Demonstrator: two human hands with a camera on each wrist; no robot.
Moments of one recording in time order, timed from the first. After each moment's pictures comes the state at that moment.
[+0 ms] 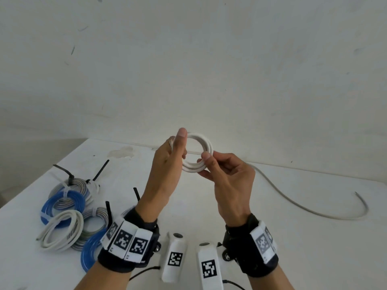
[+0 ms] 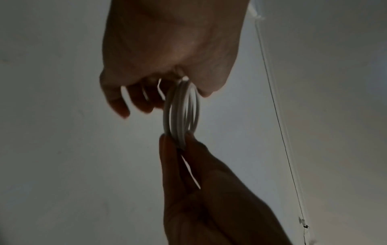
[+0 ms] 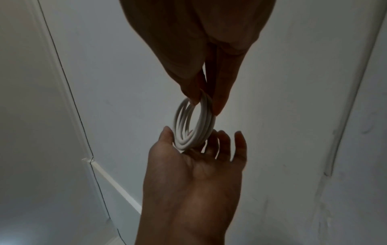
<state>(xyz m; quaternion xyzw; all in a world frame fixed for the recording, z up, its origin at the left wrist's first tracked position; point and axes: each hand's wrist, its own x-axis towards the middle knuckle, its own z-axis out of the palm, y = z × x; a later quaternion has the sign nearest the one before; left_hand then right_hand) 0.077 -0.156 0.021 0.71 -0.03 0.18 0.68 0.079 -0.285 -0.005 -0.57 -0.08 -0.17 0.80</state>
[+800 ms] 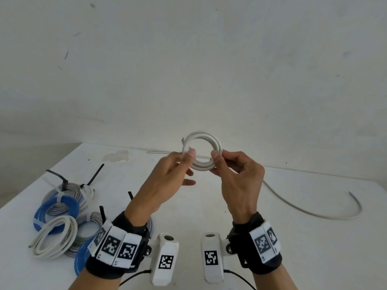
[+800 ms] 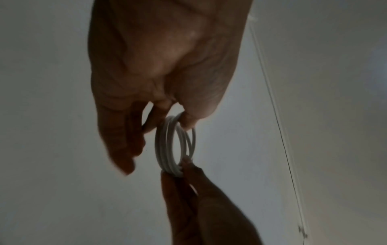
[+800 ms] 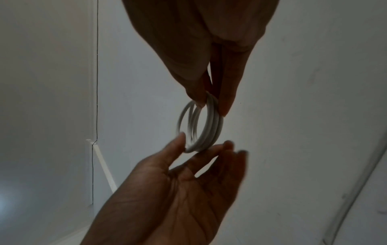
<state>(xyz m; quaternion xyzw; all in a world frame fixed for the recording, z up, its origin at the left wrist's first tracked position) 0.080 -0.152 0.012 0.73 -0.08 0.06 0.67 0.089 -0.311 0.000 -0.64 -0.06 -0.26 0.72</state>
